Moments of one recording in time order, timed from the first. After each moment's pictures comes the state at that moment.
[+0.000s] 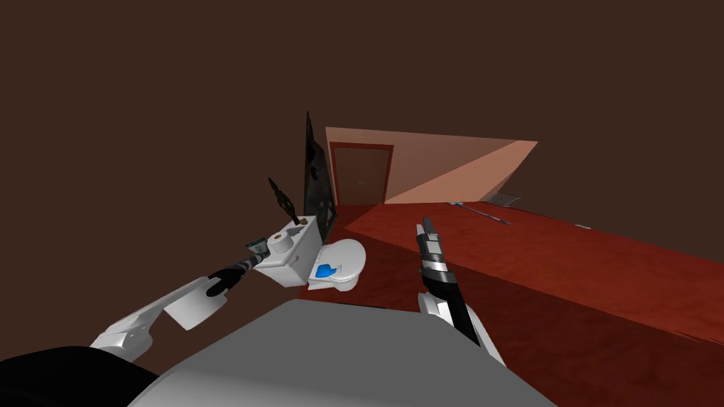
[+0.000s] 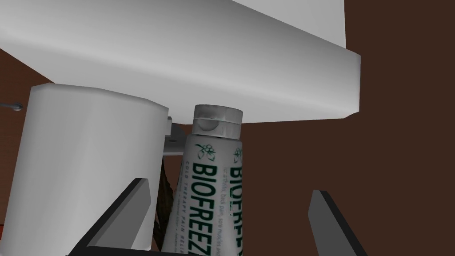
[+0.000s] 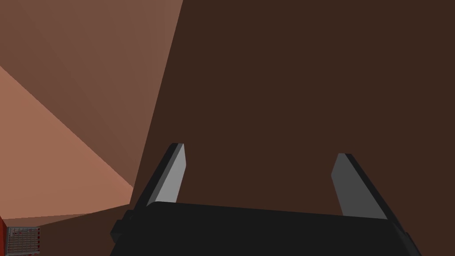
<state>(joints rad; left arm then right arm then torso) 0.50 0.95 0.10 -1.55 -0.17 0.33 -0.15 0.50 -0.04 0.05 -2.26 0.07 -0.40 0.15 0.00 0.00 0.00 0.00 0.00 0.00</state>
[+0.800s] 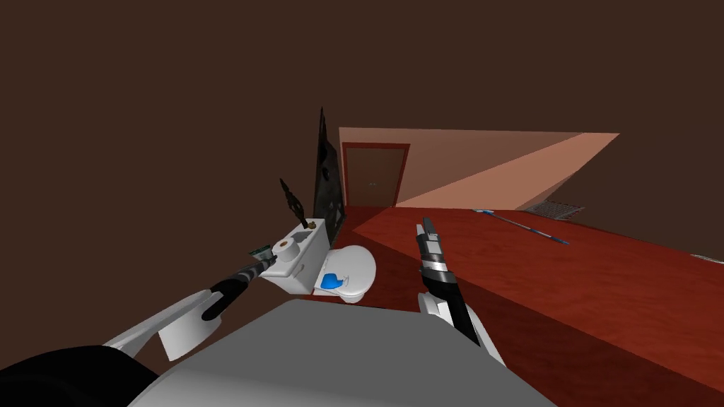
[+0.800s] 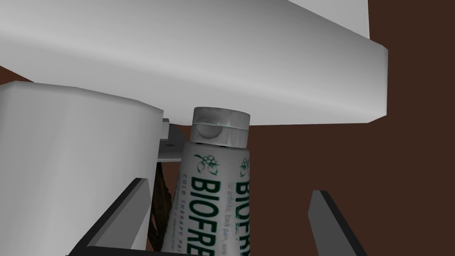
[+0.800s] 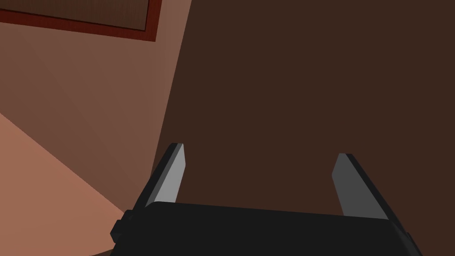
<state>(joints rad) 0.65 0.92 0.07 -1.77 -0.39 0.34 0.00 0.50 -0.04 0.05 -2.26 0.07 -0.40 0.15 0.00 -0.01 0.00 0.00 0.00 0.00</state>
